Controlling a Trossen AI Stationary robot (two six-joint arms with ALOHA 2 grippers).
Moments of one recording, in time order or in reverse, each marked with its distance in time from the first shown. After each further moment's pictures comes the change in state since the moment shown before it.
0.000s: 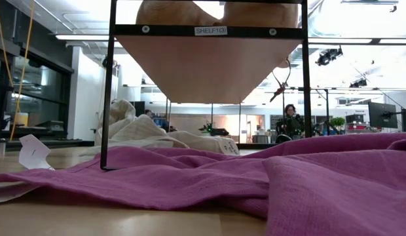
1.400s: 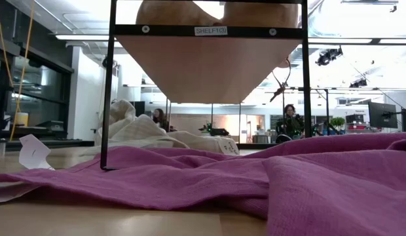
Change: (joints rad) left arm 0.000 -0.003 0.000 0.017 0.000 0.014; right arm -0.002 -0.023 0.000 0.018 -0.015 0.026
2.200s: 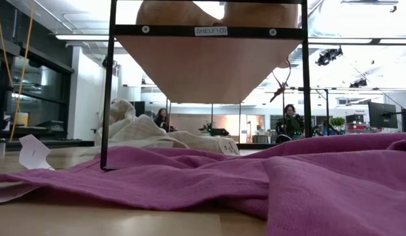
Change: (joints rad) left arm 0.013 -0.252 0.000 1.036 0.264 -0.373; right arm -0.011 -0.367 0.375 0.422 -0.021 0.211
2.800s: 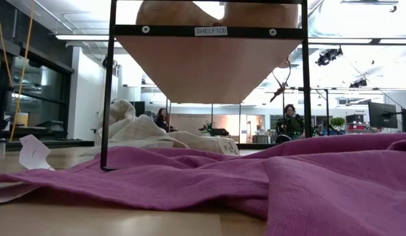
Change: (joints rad) left arm 0.000 -0.553 -0.732 0.341 -0.092 -0.196; right arm 0.001 -0.459 -0.514 0.459 -0.134 0.260
